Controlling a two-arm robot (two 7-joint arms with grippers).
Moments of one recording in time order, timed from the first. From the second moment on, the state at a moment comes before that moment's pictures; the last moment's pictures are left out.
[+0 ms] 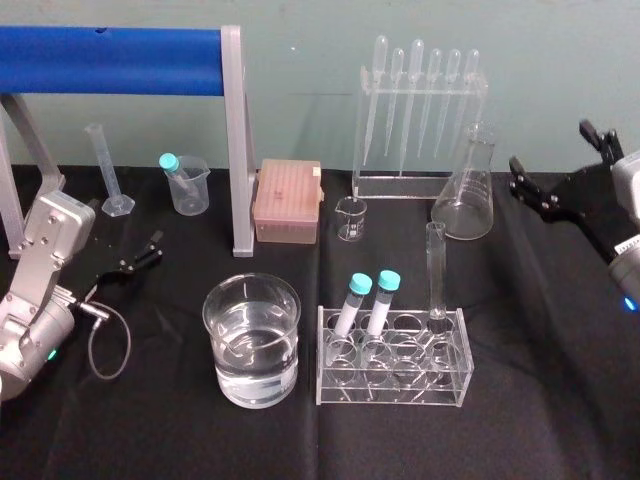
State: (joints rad) left arm -0.20 0.60 0.45 -1.41 -0.25 -0.12 0.03; right arm 0.21 0.62 -0.36 -1.54 0.14 -0.20 -0.07
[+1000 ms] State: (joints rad) left arm -0.20 0.60 0.45 -1.41 -0.25 -0.12 0.03; right arm 0.26 0.53 -0.42 -1.62 0.08 -0.29 0.14
